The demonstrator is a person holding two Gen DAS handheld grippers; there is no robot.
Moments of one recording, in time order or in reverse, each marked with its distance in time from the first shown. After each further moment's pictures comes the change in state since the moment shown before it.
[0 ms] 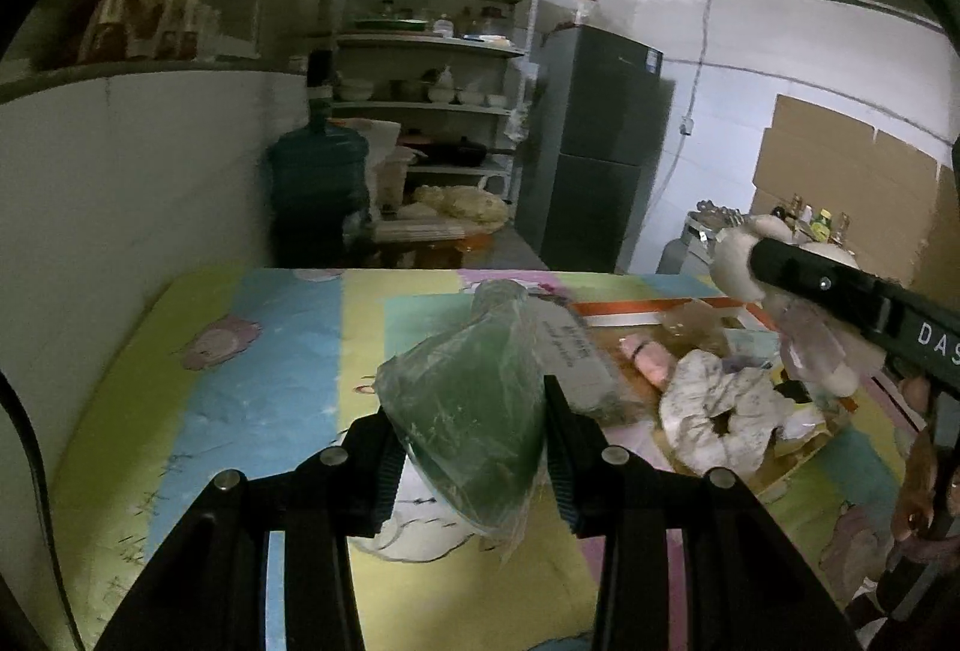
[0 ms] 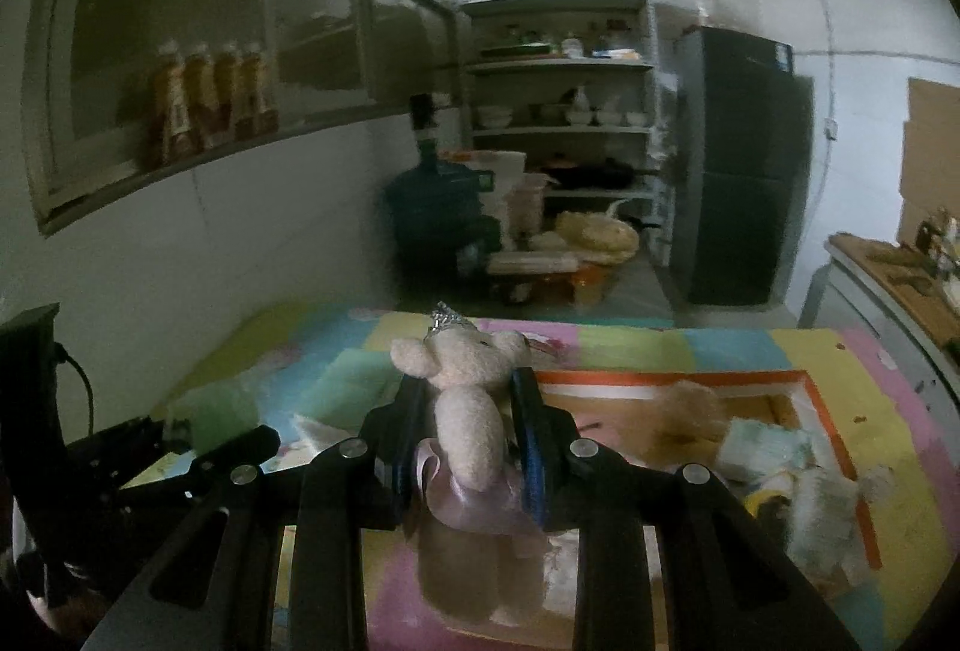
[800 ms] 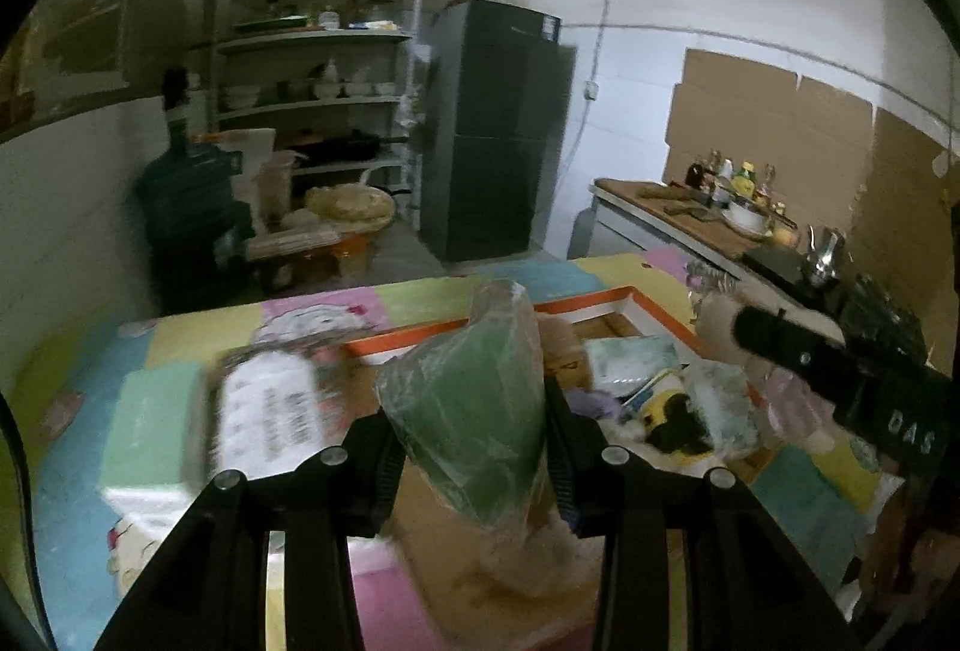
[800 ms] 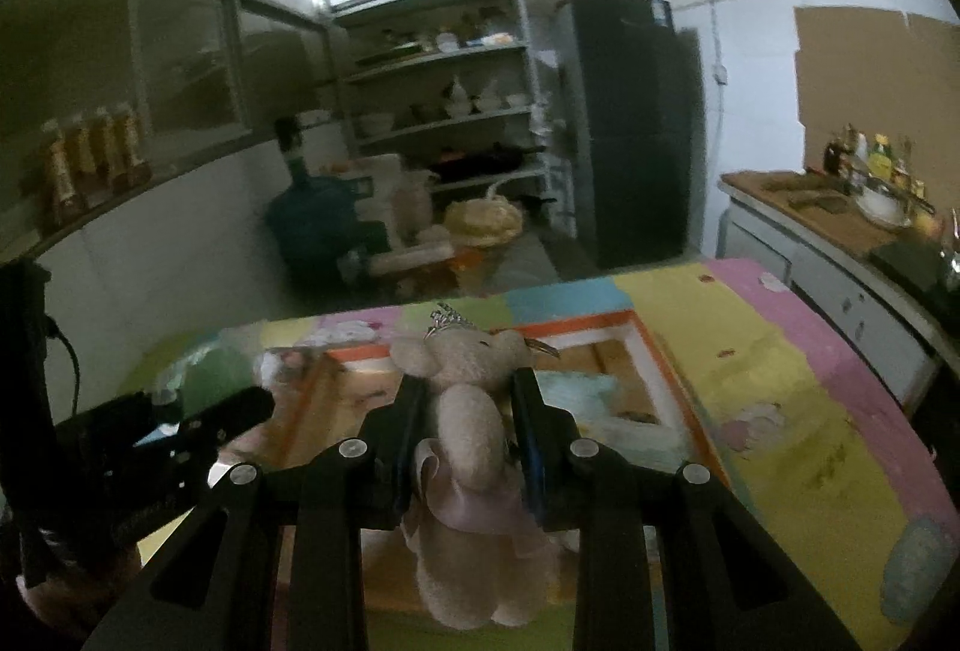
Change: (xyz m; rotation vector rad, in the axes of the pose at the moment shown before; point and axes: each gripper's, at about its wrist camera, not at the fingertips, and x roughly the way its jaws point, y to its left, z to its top) left arm 0.072 -0.139 0.028 0.137 0.054 -0.174; right arm -0.038 -0.136 -0.032 0.180 0.009 -0.181
